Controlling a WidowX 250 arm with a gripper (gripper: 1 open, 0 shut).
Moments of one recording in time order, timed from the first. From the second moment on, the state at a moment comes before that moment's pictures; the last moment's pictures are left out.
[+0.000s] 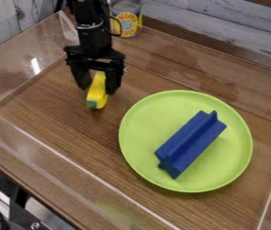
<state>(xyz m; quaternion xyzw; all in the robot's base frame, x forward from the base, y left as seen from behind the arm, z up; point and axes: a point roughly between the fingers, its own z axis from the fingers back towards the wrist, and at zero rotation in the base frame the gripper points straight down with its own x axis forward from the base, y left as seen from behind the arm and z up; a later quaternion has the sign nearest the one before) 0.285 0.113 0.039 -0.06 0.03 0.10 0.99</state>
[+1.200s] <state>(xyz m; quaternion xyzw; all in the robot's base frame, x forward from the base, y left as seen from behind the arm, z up) 0.282 0.110 0.034 -0.06 0.05 0.10 0.99</state>
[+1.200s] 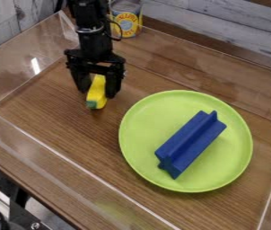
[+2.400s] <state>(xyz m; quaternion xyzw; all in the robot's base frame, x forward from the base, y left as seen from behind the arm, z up) 0.272 0.099 0.038 -0.09 0.08 0.09 0.99</state>
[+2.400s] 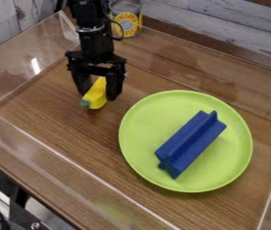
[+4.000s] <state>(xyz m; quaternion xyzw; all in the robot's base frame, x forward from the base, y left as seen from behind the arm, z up) 0.282 0.095 0.025 -0.10 0.05 0.10 0.99</state>
